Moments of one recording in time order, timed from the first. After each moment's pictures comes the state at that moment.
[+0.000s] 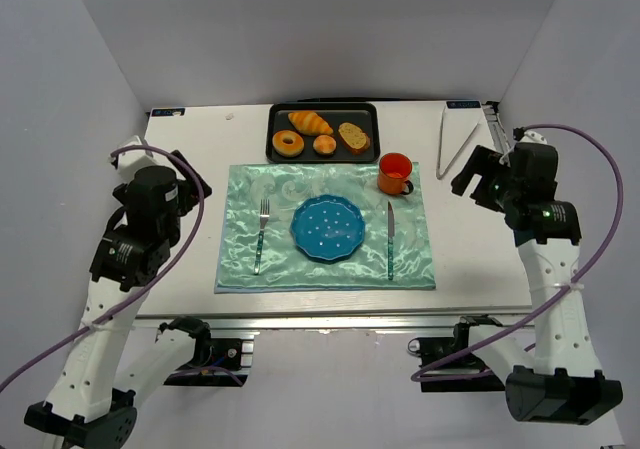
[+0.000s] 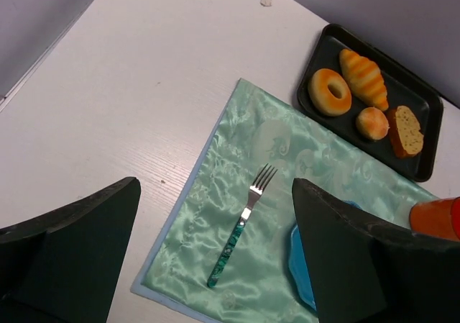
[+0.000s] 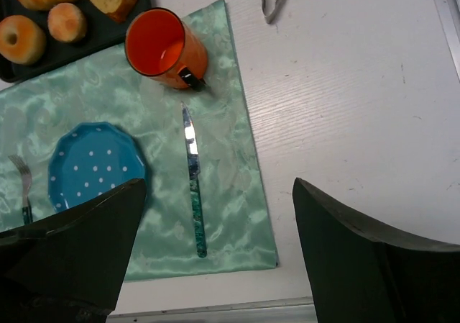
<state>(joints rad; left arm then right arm) -0.32 0.82 1.20 -0.81 -0.57 -0.58 0.00 0.96 1.18 -0.82 -0.06 0.34</state>
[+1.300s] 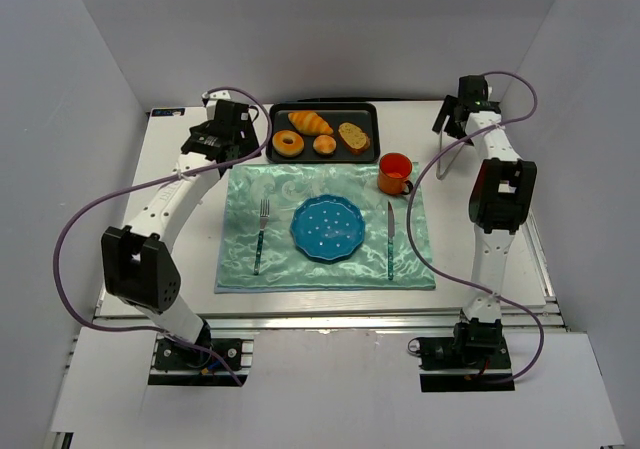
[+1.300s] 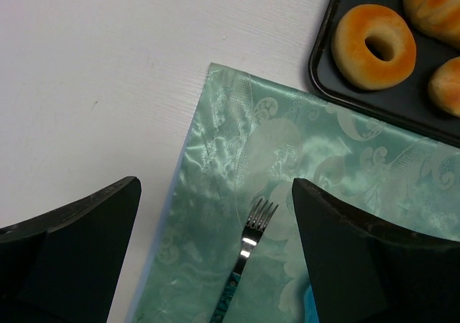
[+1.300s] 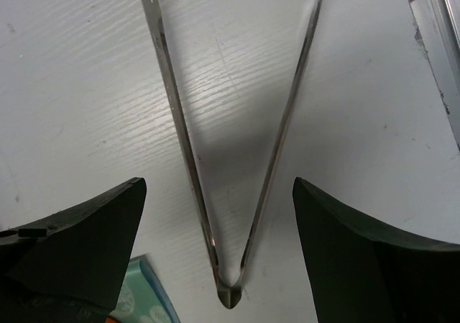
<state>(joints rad) -0.32 1.61 1.49 -0.64 -0.49 -0.42 -0.02 2.36 2.13 -0.63 0.17 0.30</state>
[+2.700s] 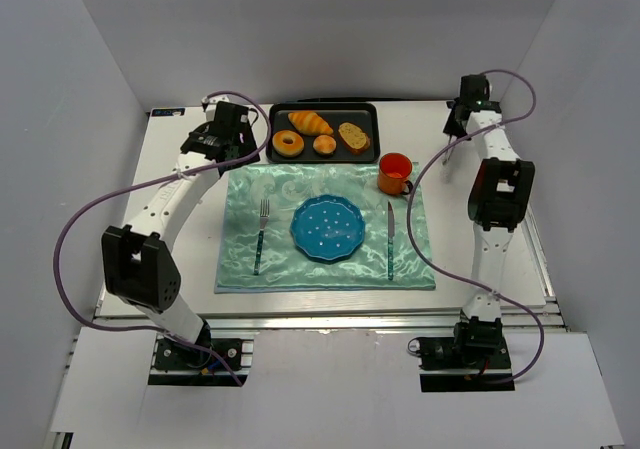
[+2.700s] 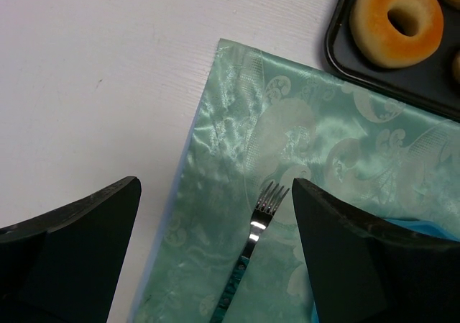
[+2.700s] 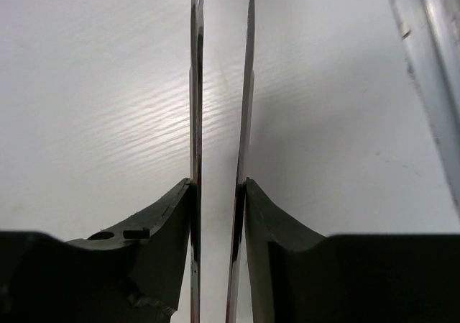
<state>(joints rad) -0.31 1.62 1.49 -0.70 -0.48 -0.44 -0.04 2.43 2.20 -0.62 0.16 0.25</state>
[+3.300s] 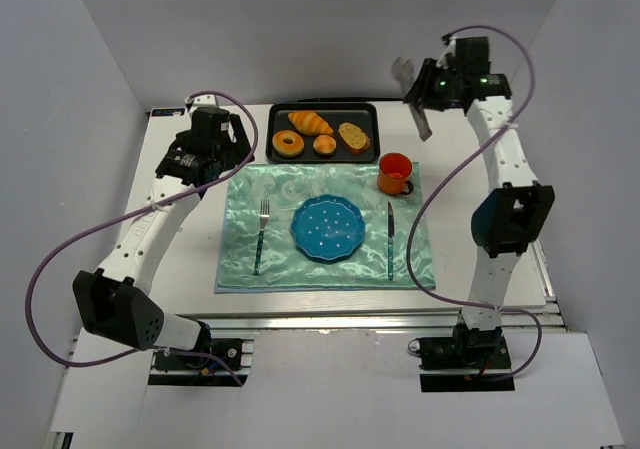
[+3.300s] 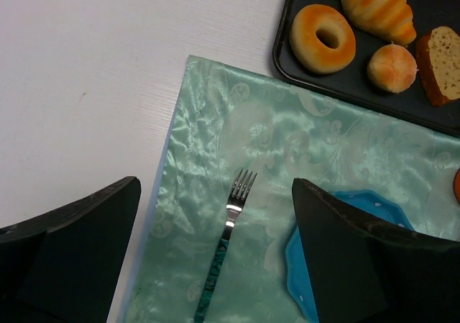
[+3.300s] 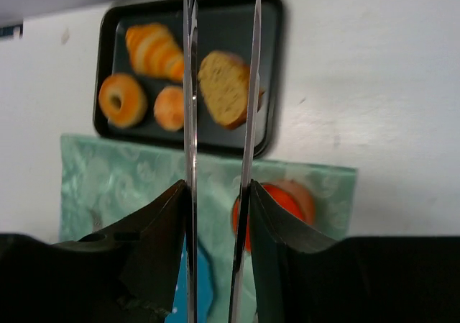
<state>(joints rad) -0.30 1.39 1.39 -0.64 -0.38 -0.43 0.09 2.00 2.18 -0.77 -0.30 0.30</state>
